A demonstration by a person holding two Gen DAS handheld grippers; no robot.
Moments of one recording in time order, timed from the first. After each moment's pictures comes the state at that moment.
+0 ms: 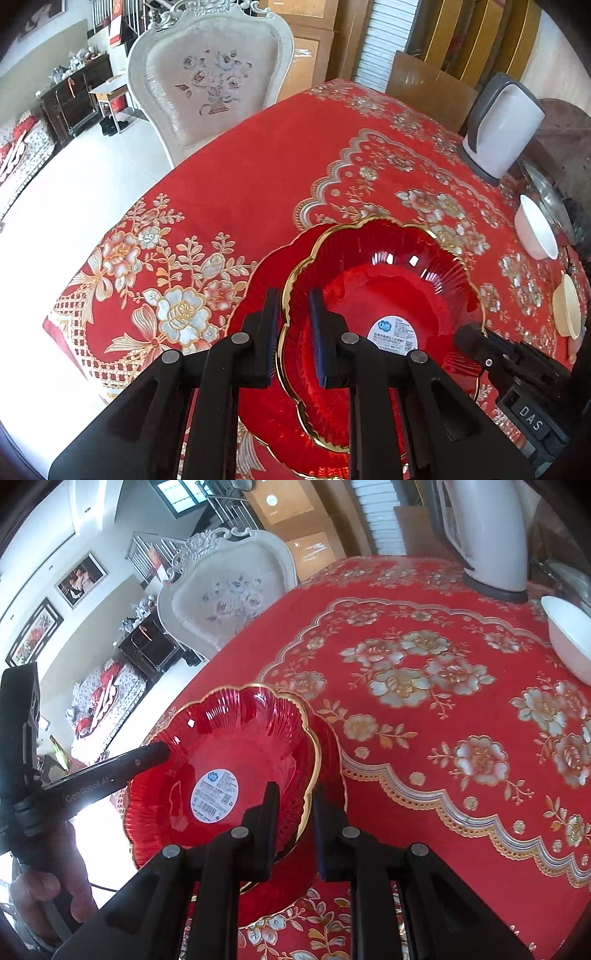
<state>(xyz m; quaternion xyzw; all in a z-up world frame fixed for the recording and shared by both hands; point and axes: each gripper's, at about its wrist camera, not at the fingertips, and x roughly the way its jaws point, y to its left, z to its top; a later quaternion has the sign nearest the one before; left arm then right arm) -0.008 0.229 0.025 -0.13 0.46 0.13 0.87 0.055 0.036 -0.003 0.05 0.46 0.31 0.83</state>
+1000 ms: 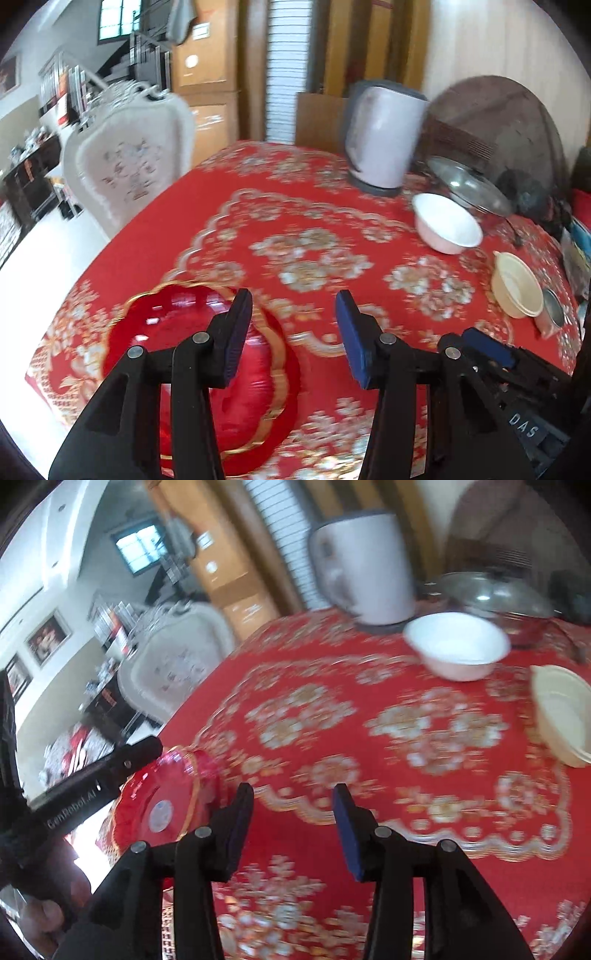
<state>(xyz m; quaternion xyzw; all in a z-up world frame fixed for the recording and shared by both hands) 0.003 0.069 0.082 -0.04 0.36 0.03 0.93 0.021 -0.107 0.041 0.13 0.38 0.18 0.90</state>
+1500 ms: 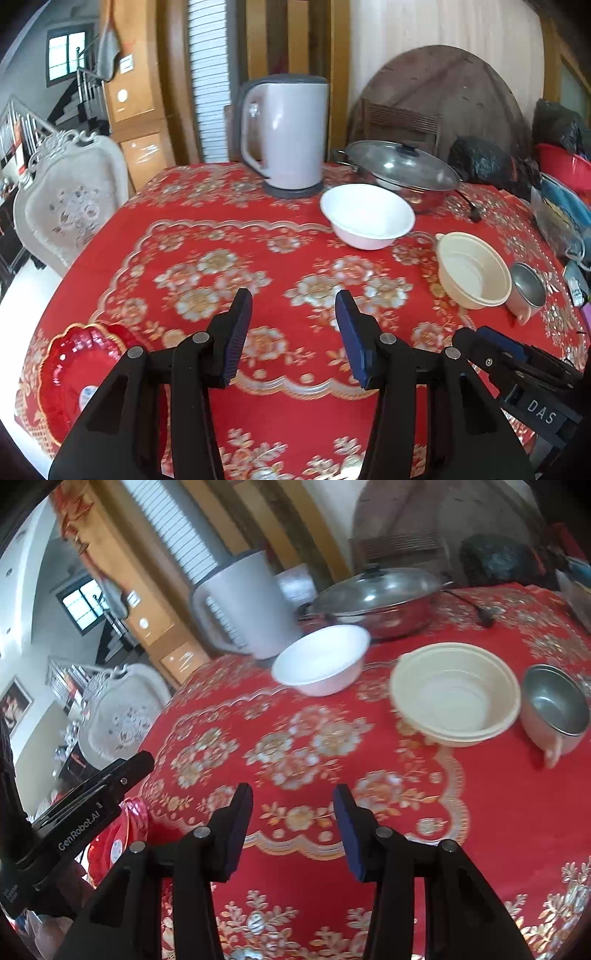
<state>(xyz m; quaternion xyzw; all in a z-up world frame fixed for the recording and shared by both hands) 0.034 -0.052 0.081 0.02 0.35 -0.05 0.94 0.012 -0.227 0.034 0.21 0.36 0.08 0.91</state>
